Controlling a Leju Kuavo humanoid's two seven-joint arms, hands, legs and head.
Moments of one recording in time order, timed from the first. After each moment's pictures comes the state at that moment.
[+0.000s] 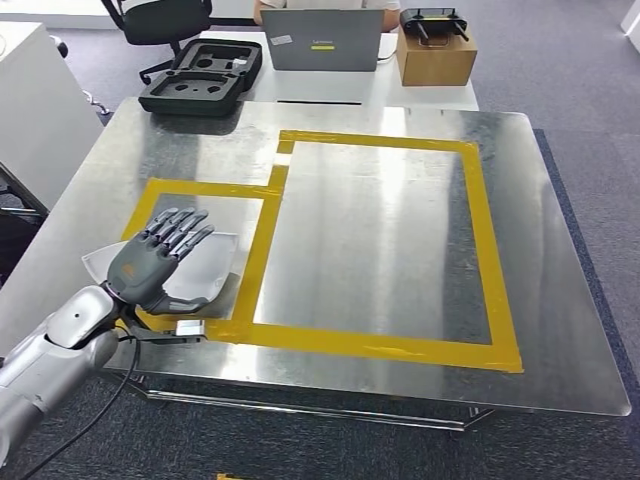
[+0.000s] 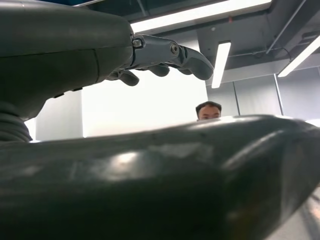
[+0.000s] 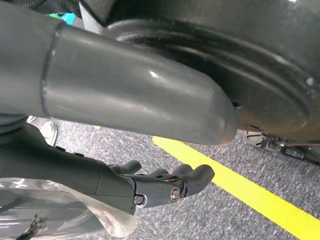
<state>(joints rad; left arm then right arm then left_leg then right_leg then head) -0.56 0.44 -0.66 -1.01 -1.03 0.70 -0.32 -0.03 -0.05 1.41 -0.15 -1.03 -0.15 0.00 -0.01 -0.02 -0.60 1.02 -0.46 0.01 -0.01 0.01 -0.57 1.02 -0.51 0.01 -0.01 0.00</state>
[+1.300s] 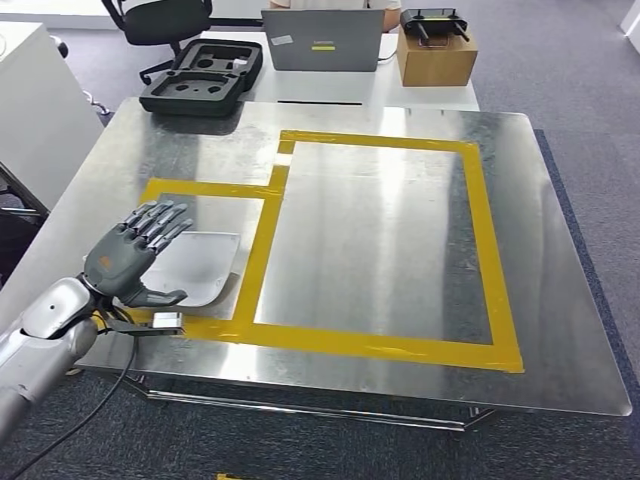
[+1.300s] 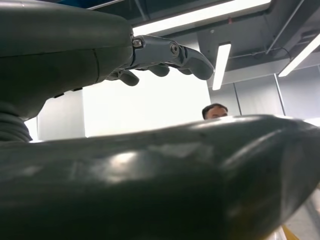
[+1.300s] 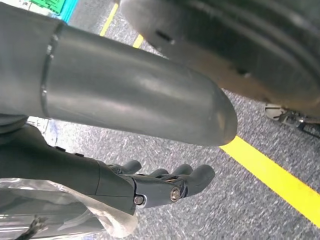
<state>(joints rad) -0.58 0.44 -0.53 -0.94 -1.04 0.70 -0.47 -0.07 -0.07 1.49 -0.14 -0.89 -0.21 0.08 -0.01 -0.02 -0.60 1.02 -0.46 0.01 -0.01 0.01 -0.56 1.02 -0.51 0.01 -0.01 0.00</state>
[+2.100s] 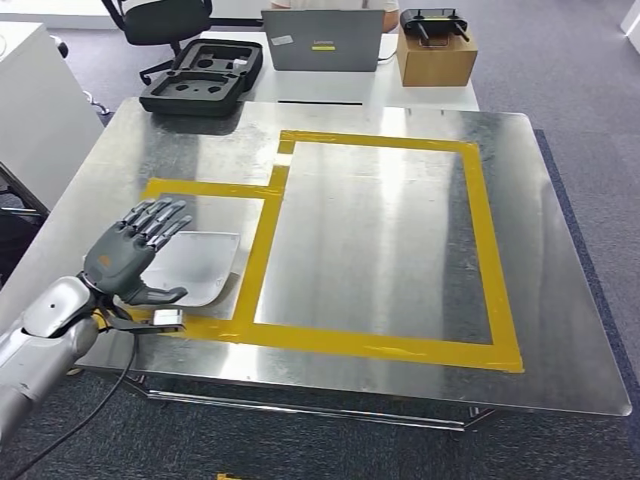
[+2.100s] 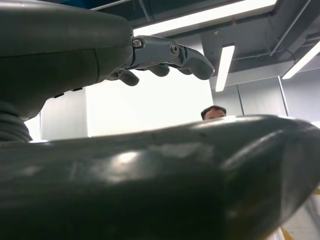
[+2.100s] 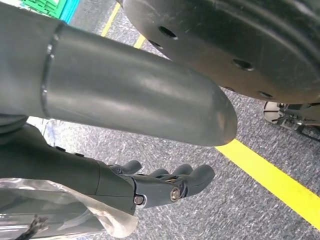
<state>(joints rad) -0.58 0.44 -0.51 -0.94 -1.04 0.70 -0.47 -0.07 -0.08 1.50 -0.14 -0.92 -0.19 0.06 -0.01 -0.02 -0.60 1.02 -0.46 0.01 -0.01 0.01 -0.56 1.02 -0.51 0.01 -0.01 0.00</state>
